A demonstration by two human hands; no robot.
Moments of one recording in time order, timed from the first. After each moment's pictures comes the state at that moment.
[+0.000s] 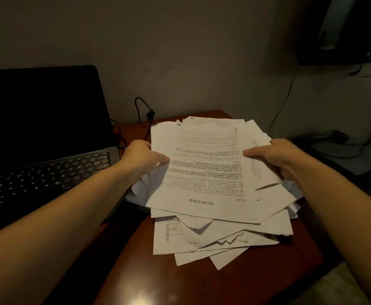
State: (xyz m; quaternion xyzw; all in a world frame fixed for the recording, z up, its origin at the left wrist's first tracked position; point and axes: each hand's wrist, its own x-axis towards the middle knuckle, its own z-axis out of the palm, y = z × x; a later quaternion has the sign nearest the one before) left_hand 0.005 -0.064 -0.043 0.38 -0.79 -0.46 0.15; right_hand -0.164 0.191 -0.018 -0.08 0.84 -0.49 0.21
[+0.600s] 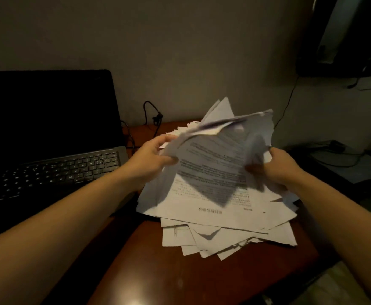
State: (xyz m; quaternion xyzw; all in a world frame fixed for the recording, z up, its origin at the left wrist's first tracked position) left_hand 0.045 -0.043 -0.029 0.17 -0.78 -0.58 0.15; right_hand -0.144 0.203 -0.036 -0.19 0.88 -0.43 0.11
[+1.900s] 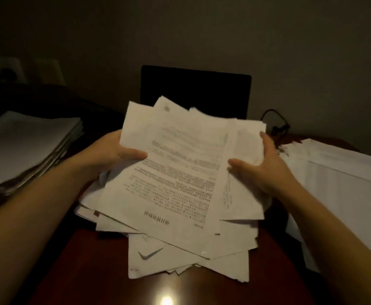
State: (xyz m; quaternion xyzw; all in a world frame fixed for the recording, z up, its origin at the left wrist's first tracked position) left_hand 0.347 -0.198 -0.018 0.39 -0.72 -0.51 0.26; right_hand 0.062 -0.023 -0.031 -0.42 0.81 -0.40 0.12
